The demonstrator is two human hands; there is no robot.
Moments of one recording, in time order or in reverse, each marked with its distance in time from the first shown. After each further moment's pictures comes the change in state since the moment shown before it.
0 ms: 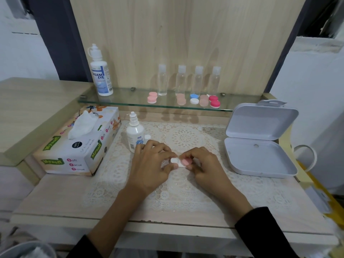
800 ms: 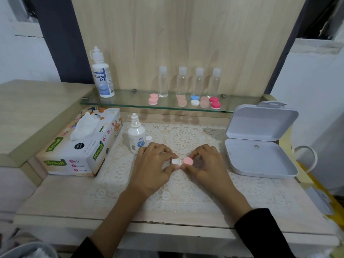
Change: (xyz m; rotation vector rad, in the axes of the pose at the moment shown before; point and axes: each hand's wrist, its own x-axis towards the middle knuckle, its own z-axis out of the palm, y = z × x) left_hand -0.001 -0.002 0.002 -0.091 -0.035 -0.045; right_hand 0.002 0.000 -0.001 -0.148 0.098 0.082
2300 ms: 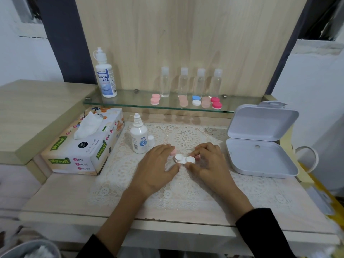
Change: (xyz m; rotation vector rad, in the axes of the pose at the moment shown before) left_hand -0.002 0.001 0.003 -0.076 -0.145 -0.103; right_hand -0.001 0.003 -0.003 -0.014 0.004 -0.026
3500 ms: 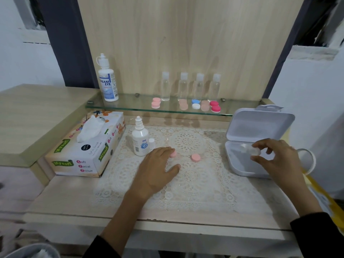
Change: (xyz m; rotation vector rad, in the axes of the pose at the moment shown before) left_hand 0.001 -0.009 0.005 -0.018 0.003 0.003; right_hand -0.013 0.067 -0.121 -0.322 0.283 0.033
